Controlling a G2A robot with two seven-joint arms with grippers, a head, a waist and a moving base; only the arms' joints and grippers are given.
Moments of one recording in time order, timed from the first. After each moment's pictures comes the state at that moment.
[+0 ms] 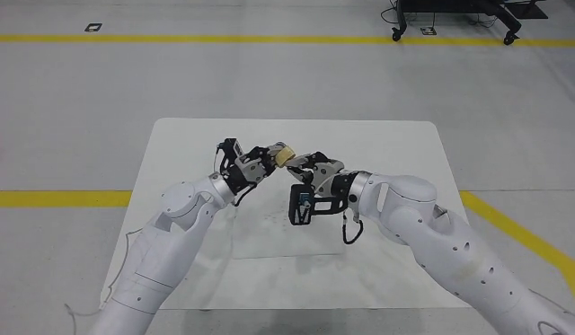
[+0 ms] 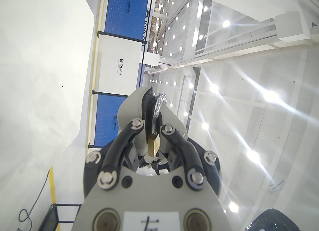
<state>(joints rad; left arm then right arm) 1.14 -1.22 -1.12 -1.47 -0.71 0.11 -0.61 -1.09 -0.99 0.92 -1.95 -1.83 -0.56 0.17</state>
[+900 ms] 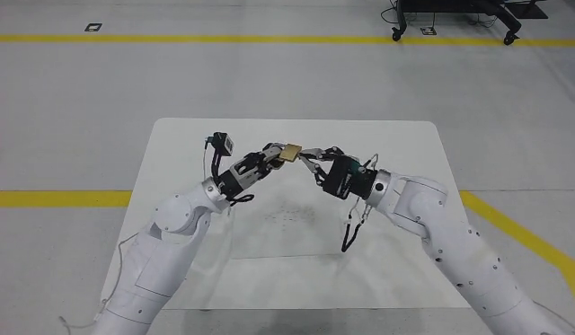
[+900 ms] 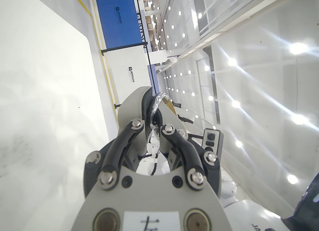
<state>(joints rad) 1.21 -1.21 -1.17 -1.53 -0.43 -0.22 -0.65 -1.19 -1.01 1.06 -1.78 -1.34 -0.53 -0.11</state>
